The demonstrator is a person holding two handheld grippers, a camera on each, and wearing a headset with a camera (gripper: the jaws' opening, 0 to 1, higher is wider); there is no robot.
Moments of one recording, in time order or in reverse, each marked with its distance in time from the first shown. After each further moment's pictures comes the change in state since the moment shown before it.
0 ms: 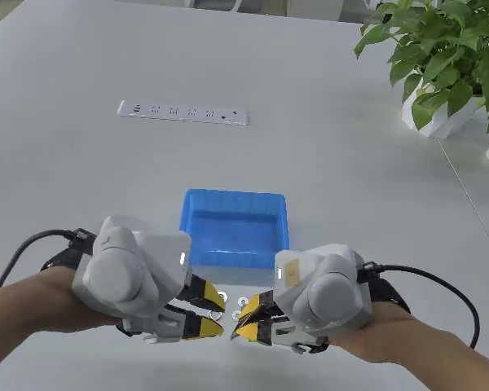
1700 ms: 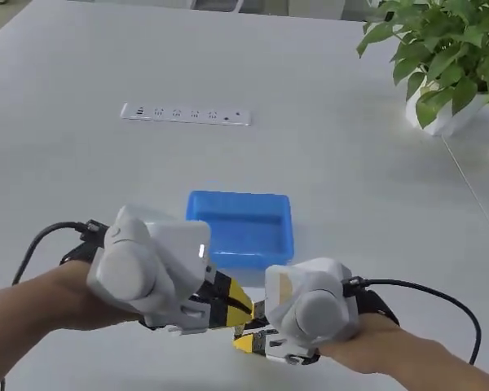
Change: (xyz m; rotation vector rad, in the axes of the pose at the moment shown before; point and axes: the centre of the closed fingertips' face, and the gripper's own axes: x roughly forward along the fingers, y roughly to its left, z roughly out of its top) left arm -0.010 0.005 0.047 0.057 -0.083 -0.003; right arm 0.021 0.003 -0.006 -0.012 0.002 0.000
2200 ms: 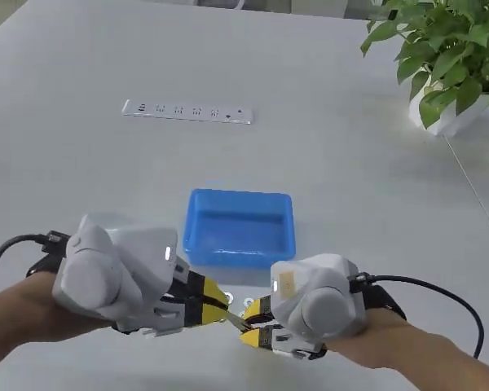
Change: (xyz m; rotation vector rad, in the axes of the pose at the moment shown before) left arm -0.022 0.003 -0.016 -0.032 0.008 0.072; right arm -0.004 -0.006 0.001 -0.026 0.018 -0.003
